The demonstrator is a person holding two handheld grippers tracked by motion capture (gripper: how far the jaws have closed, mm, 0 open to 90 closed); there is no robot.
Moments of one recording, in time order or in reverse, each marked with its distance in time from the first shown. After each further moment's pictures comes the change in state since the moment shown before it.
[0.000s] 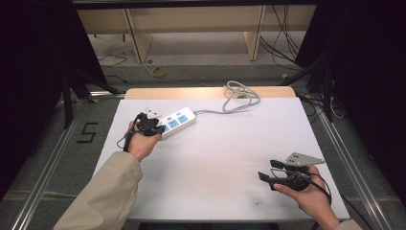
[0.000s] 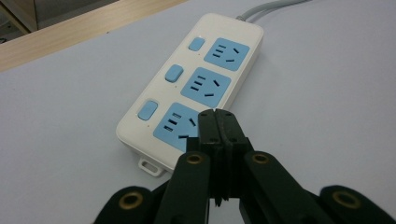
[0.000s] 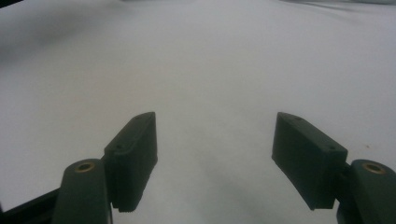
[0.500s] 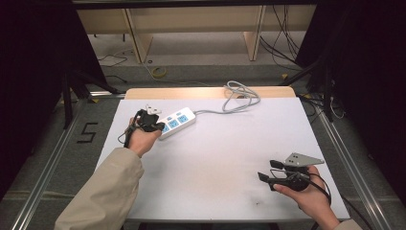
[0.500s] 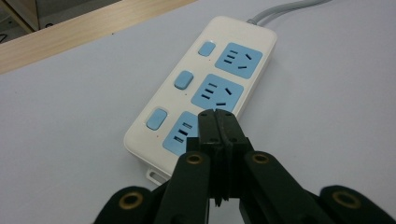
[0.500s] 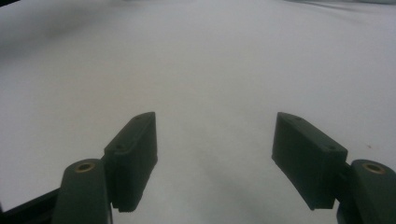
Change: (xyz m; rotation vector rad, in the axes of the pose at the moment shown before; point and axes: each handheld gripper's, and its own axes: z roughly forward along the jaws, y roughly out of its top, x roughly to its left) left arm 0.009 0.008 0.009 0.013 0.010 -0.013; right arm 0.001 0.000 0.000 0.002 0.002 -0.002
